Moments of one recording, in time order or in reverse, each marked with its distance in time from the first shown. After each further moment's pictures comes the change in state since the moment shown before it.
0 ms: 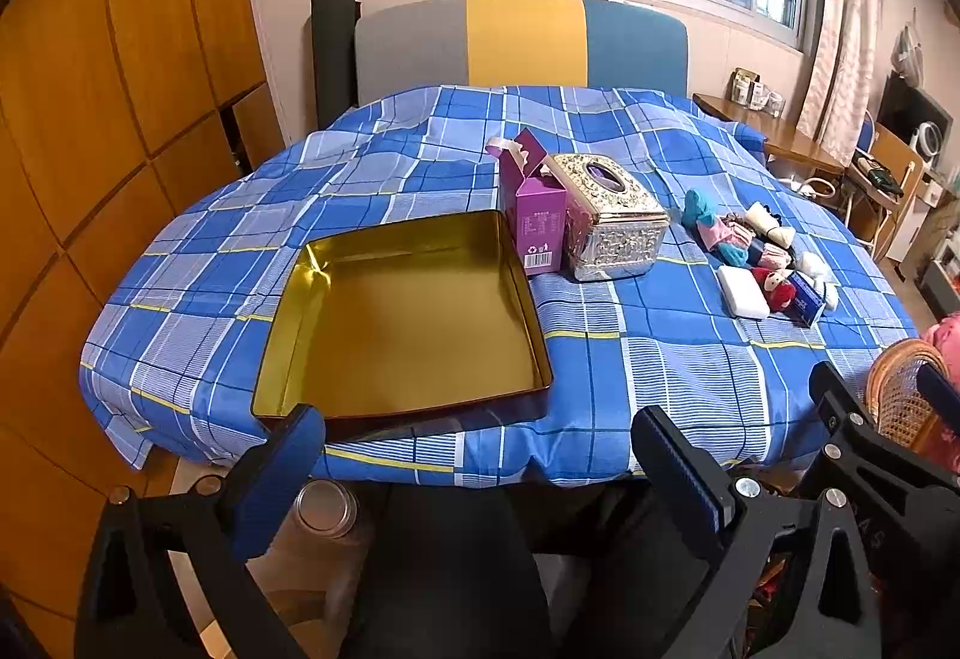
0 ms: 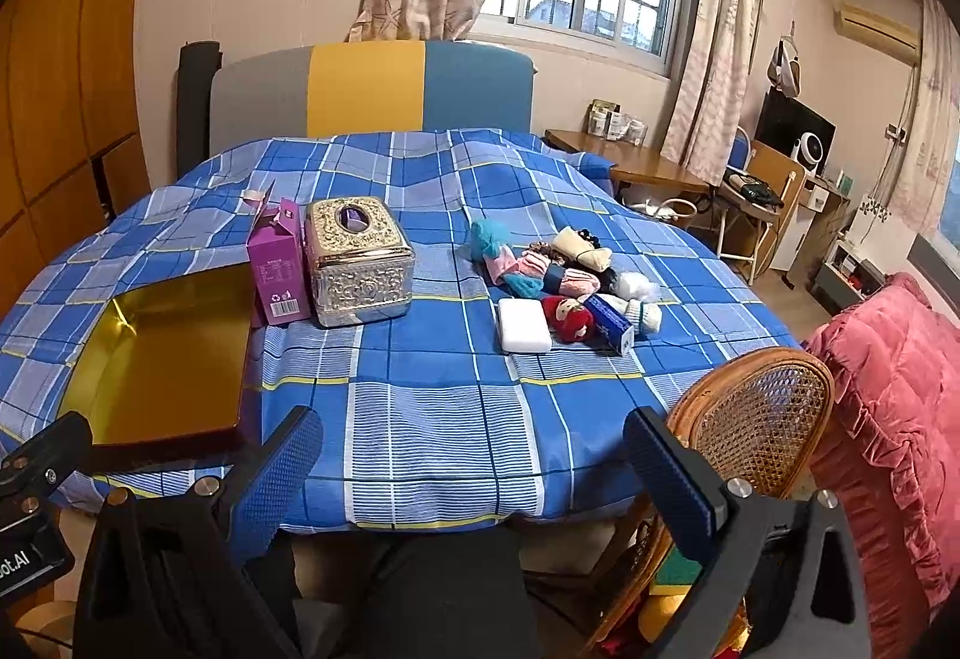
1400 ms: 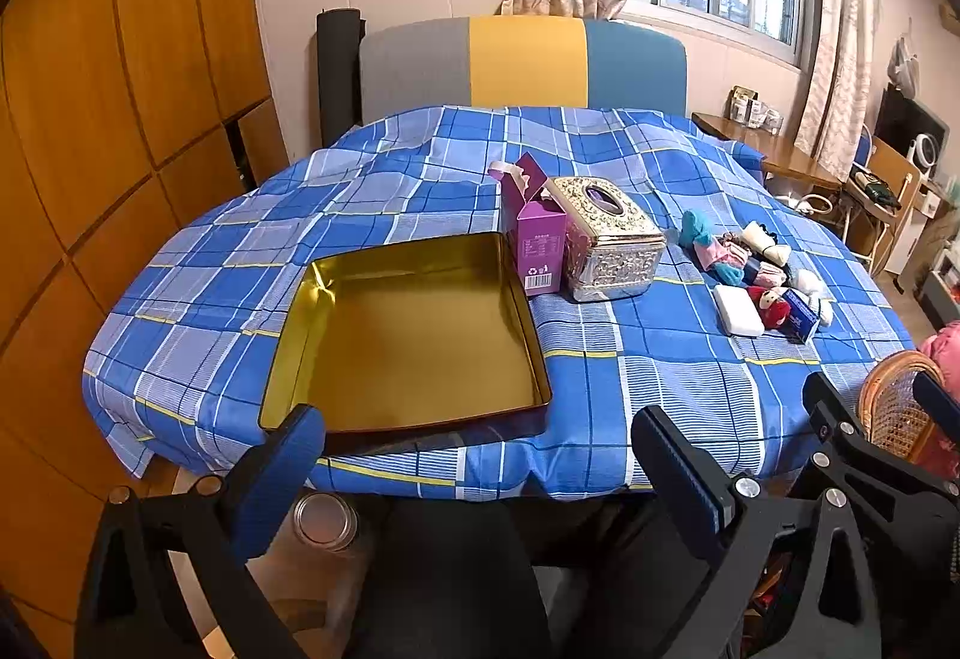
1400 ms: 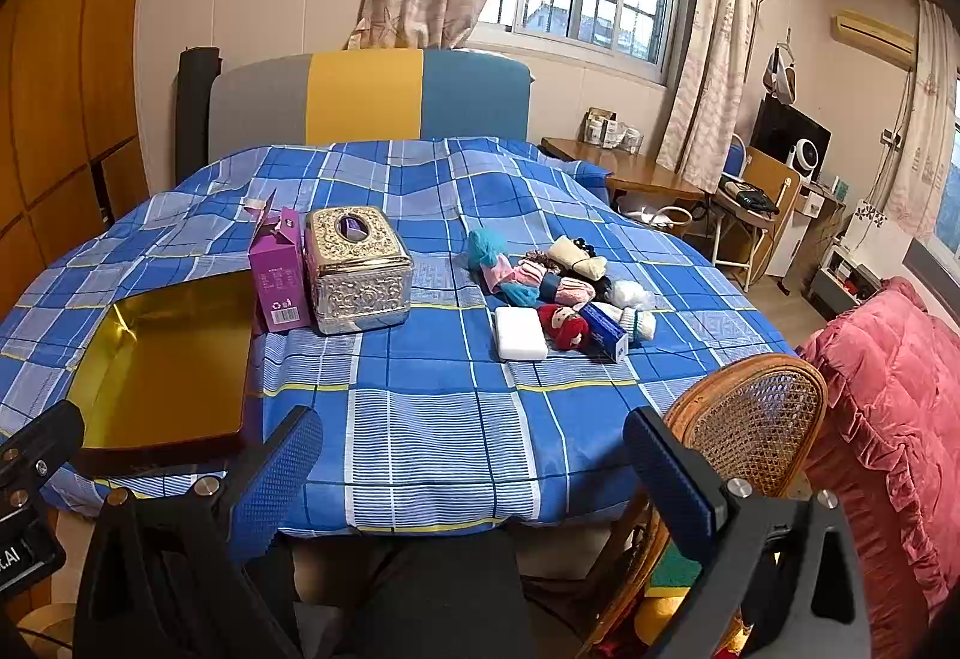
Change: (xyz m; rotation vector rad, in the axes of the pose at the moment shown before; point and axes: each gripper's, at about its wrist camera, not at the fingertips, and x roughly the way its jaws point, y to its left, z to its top) left arm -0.013 -0.003 0.000 -0.005 -0.053 0.006; right arm -0.008 0.000 0.003 0.000 -0.020 -0.009
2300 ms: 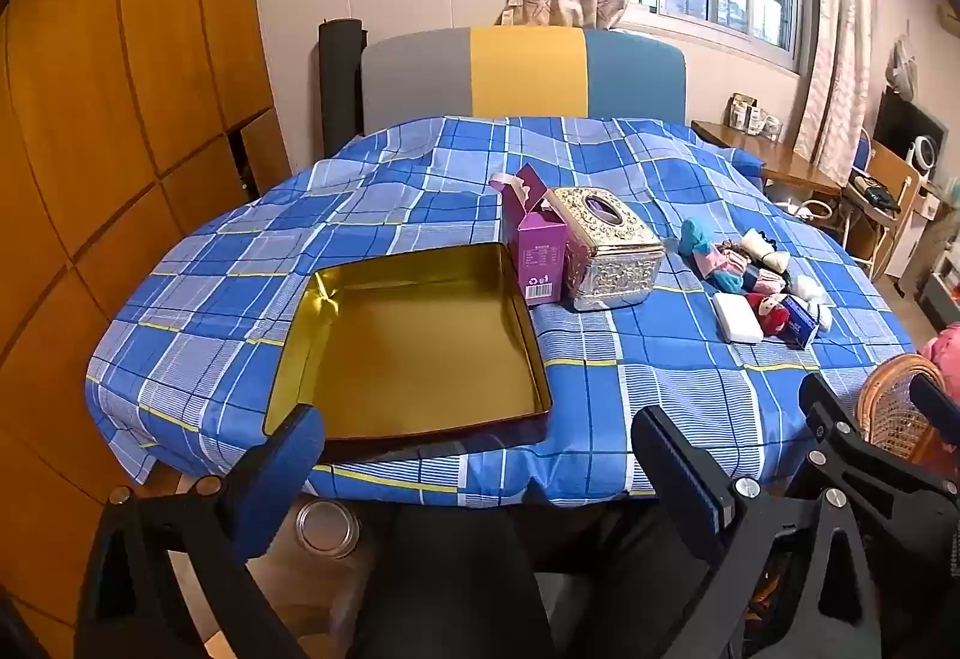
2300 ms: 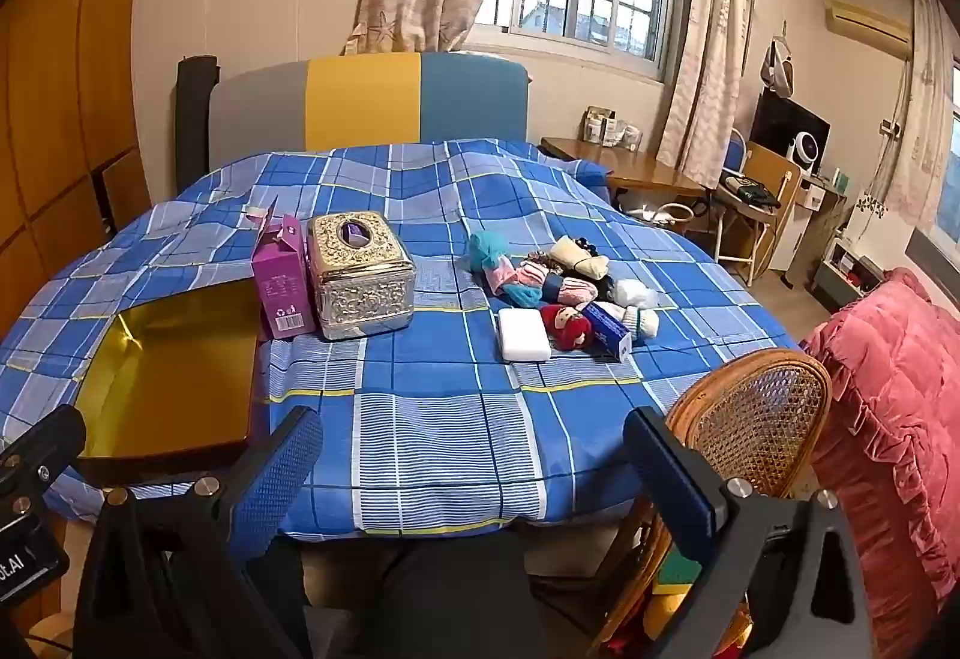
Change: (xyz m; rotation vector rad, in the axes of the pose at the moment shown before) left arm -0.006 0.004 0.004 -0.005 -0.028 -0.004; right arm -0.004 -0.002 0.004 0.023 -0.005 0.011
